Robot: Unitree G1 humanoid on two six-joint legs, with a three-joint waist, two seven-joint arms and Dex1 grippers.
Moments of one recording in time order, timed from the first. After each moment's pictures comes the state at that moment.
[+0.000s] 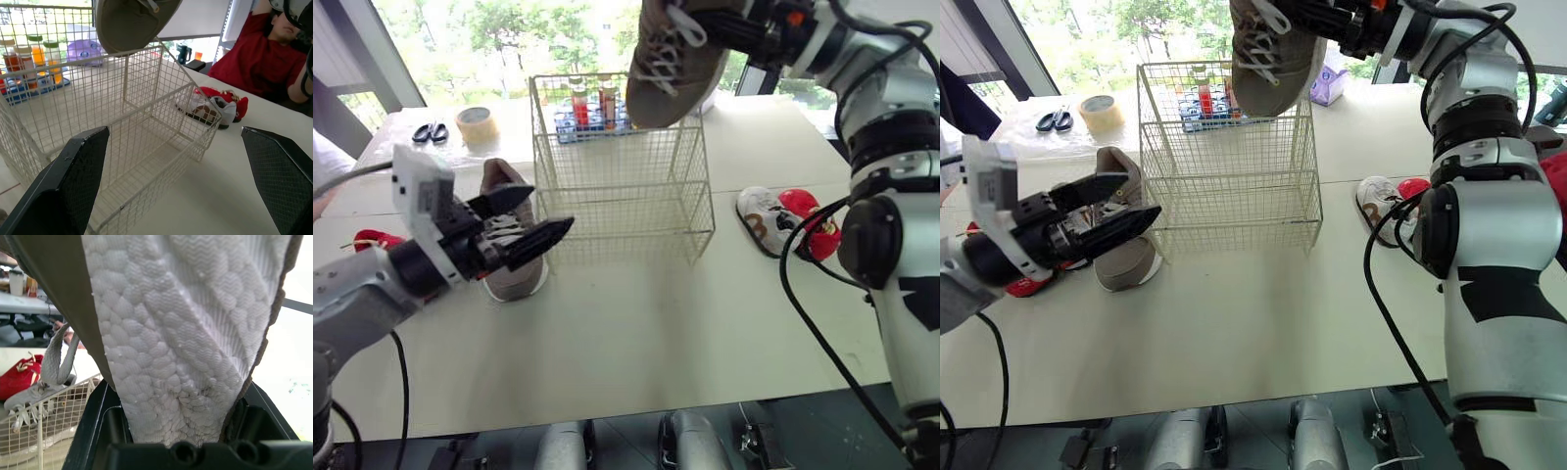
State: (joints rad) left arm -0.21 0.88 0.49 -0.72 -1.39 0.86 -0.24; right arm -1.68 -0.55 -0.06 1.26 0.29 -0.02 1.32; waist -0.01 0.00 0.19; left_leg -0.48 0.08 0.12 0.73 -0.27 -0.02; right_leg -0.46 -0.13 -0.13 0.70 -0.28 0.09
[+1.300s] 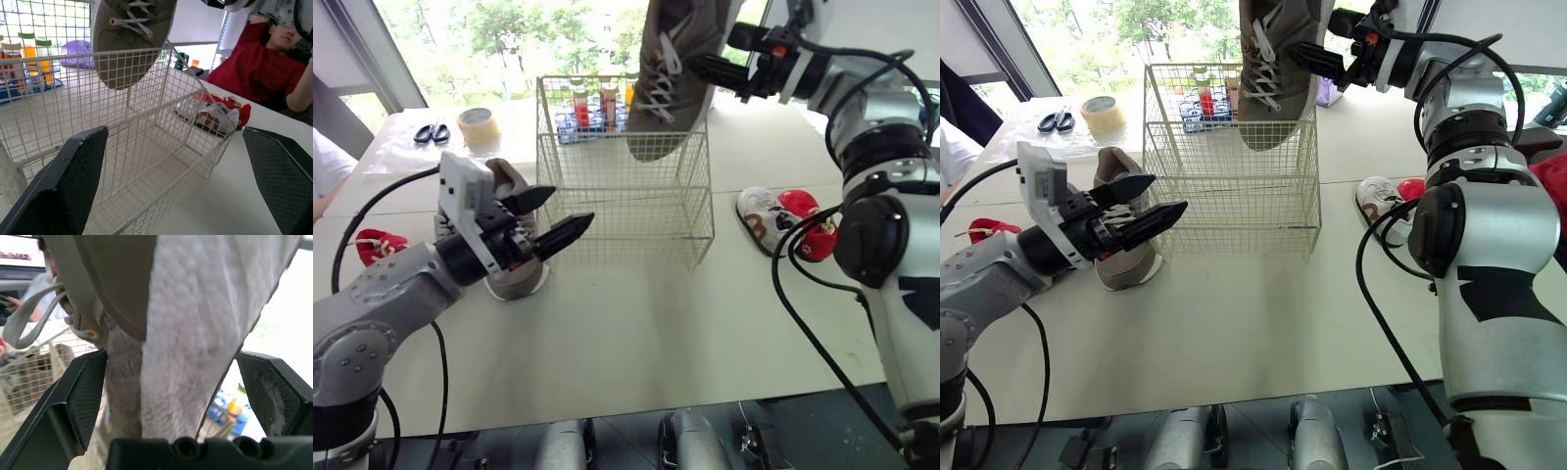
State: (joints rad) left arm -0.33 0.77 0.26 -0.61 -1.20 0.78 -0.27; right arm -1.65 -0.55 -0.20 1.35 0.07 0.03 1.19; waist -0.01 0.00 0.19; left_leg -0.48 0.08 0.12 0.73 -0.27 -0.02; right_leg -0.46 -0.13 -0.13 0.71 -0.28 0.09
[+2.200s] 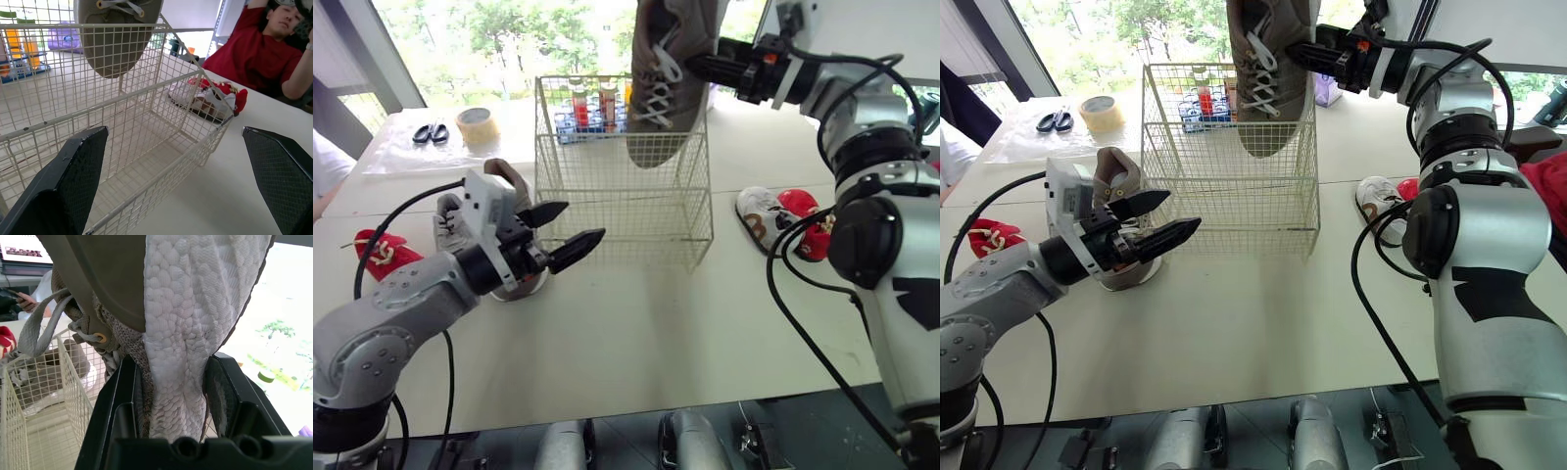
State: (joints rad) left arm -0.31 0.75 0.21 -0.63 -1.13 0.78 -0.28; right arm -1.65 -0.53 -0.22 1.35 0.04 -0.01 1.21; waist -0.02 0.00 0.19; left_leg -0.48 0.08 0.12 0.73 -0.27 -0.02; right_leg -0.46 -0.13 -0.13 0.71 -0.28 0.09
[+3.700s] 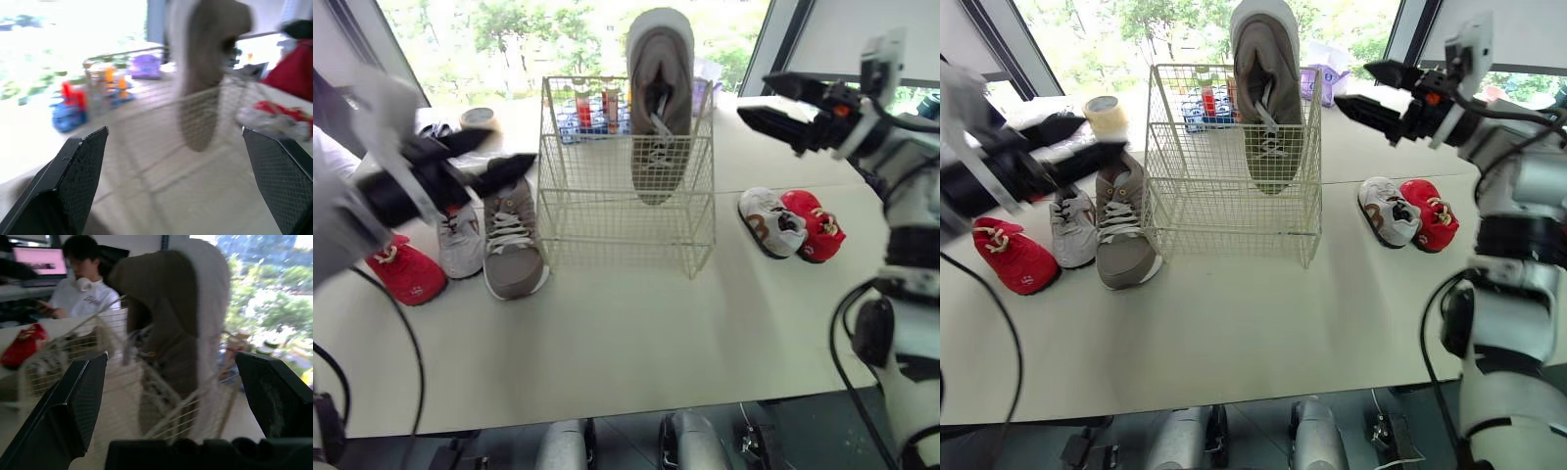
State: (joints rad) left arm -0.70 1.17 0.34 -0.20 -1.18 1.02 -0.25; right arm -0.91 -0.86 -0.24 -0.01 0.63 0.86 1.22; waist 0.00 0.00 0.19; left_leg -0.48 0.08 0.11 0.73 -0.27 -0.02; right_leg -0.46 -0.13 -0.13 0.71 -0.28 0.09
